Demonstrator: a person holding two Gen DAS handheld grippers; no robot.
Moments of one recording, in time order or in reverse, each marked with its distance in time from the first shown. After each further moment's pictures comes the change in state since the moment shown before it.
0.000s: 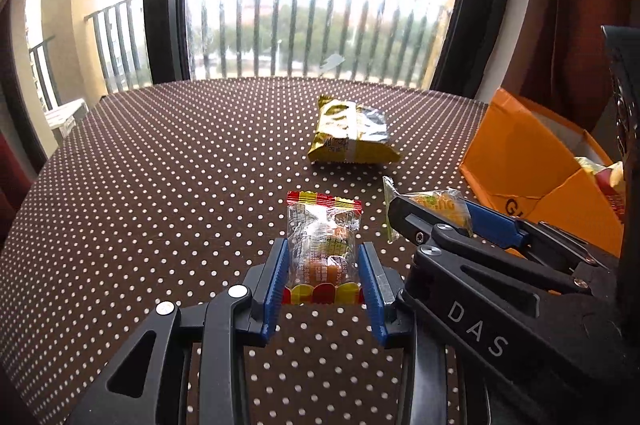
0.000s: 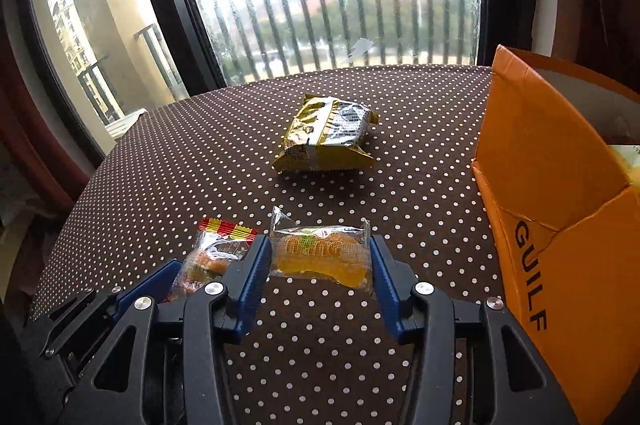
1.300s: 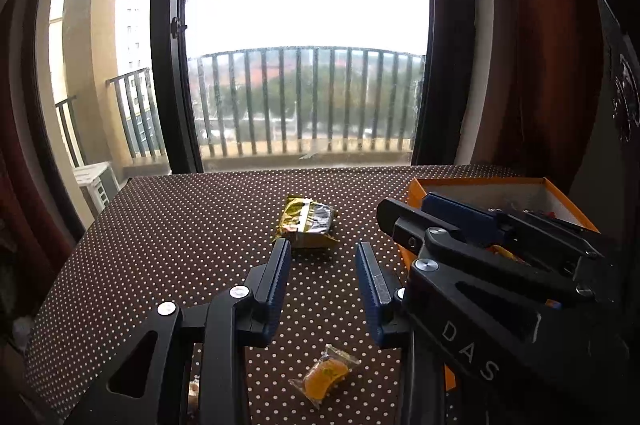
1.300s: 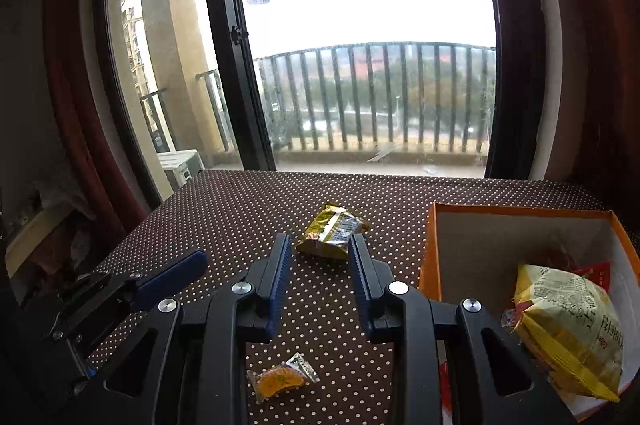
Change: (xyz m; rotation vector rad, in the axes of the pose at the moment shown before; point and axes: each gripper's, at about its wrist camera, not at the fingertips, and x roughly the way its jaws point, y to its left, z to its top) left arm -0.118 -0.087 0.011 0.057 -0.225 0.093; right arm -0.128 -0.026 0.038 -0.162 -0.208 0.154
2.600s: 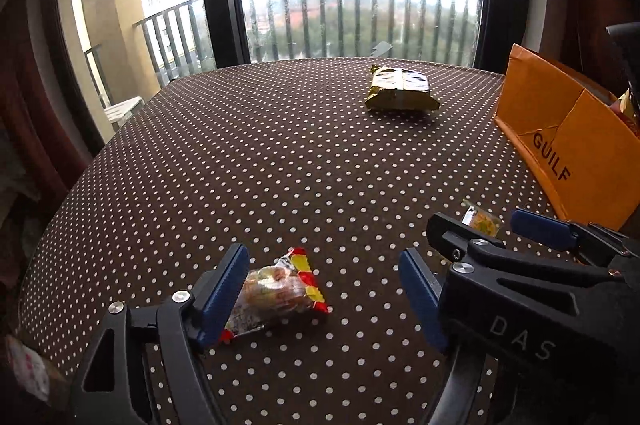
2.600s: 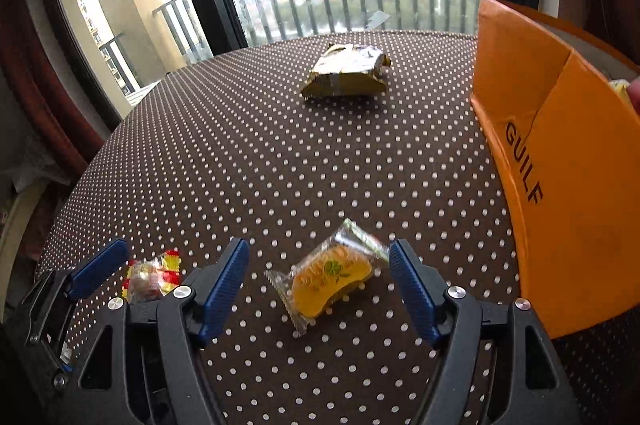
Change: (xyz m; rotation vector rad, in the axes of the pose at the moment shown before) left arm 0.031 0.079 -0.116 -0.030 0.231 0.134; right arm 0.088 0.036 -0.119 0.150 0.317 -0.098
